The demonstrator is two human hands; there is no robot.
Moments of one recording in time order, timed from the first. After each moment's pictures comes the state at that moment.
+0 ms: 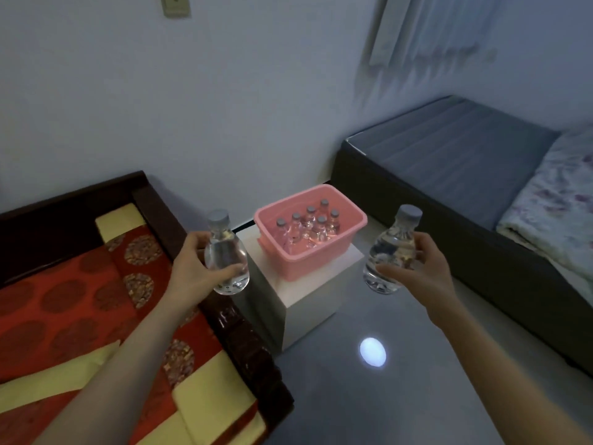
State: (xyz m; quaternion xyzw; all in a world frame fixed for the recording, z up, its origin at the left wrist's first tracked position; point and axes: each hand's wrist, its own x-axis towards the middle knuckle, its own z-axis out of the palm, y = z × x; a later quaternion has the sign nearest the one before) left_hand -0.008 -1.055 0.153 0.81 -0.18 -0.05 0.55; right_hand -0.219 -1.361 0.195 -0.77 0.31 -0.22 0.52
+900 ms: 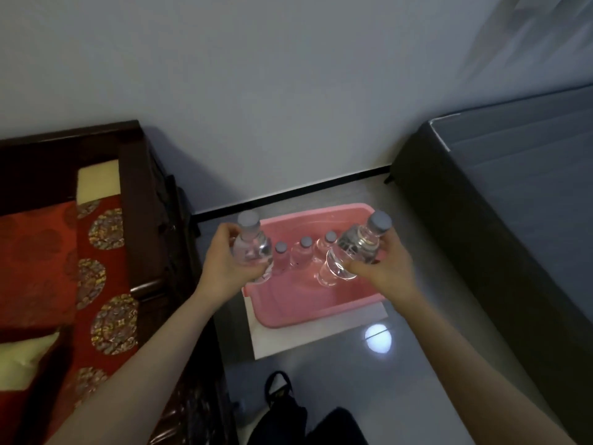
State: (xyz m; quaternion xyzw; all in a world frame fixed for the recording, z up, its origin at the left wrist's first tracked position) left_hand 0.153 -1.293 0.074 0.83 -0.03 -0.06 0.56; right_hand 0.086 -1.553 0.104 -0.80 0.20 -0.05 0.56
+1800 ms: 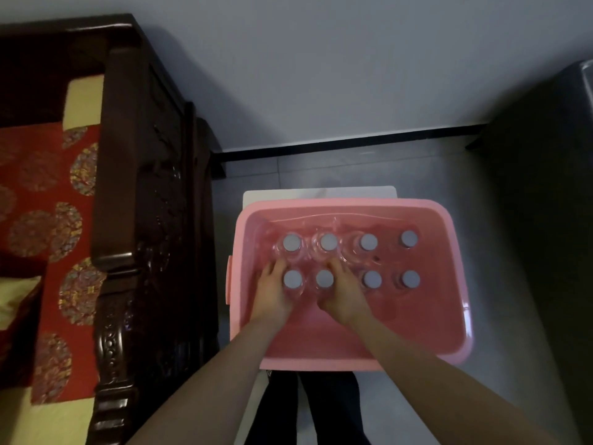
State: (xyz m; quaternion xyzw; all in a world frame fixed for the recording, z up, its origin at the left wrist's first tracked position) left_hand 0.179 -1.395 -0.117 0.89 0.12 -0.17 0.41; right_hand 0.186 -1.548 -0.131 -0.88 0.05 0.25 0.40
